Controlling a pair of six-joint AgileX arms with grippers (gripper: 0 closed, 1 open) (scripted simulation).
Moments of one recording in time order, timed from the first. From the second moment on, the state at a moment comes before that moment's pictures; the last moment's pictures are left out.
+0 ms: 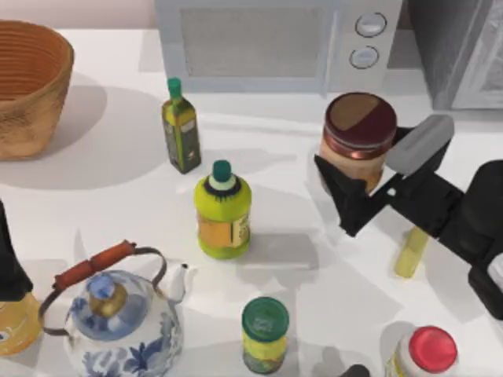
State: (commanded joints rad) left arm 0.00 0.00 0.00 0.00 0.00 0.00; right arm 0.36 2.10 0.56 1.55 -0.38 0.01
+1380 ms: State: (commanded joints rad) left arm 0.00 0.00 0.00 0.00 0.00 0.00; right arm 0.43 2.29 0.81 1.49 -0.31 0.01
